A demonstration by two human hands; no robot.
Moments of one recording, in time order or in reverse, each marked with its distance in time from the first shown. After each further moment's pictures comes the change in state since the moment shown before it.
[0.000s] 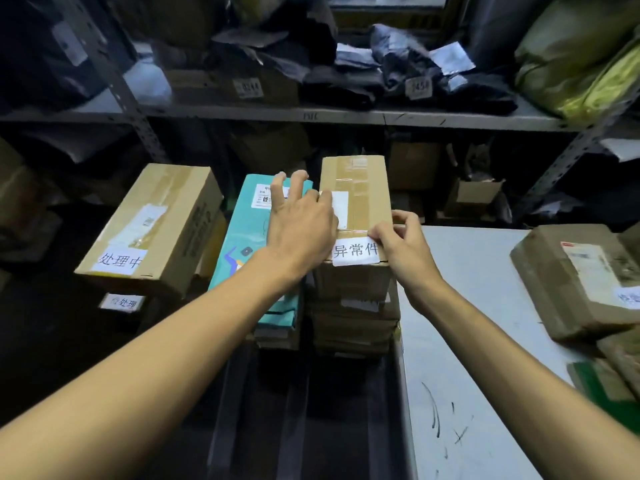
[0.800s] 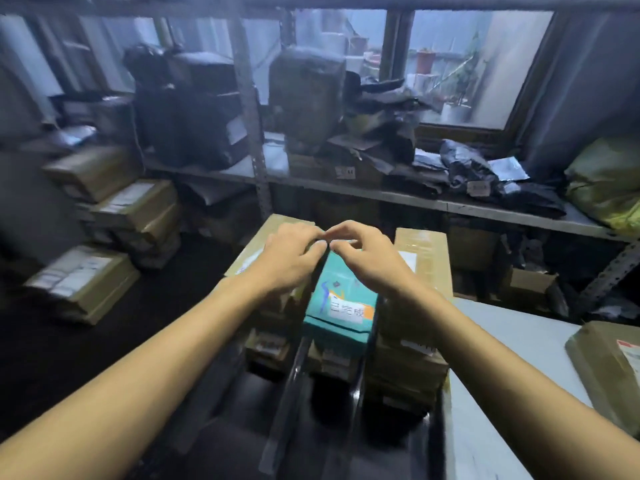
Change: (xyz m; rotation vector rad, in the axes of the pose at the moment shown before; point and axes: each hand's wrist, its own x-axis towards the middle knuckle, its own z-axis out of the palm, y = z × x) left_hand -0.100 -0.121 -0.110 -0.510 0.039 -0.108; right_hand -0.091 -0.136 0.108 -0.435 -0.441 -0.573
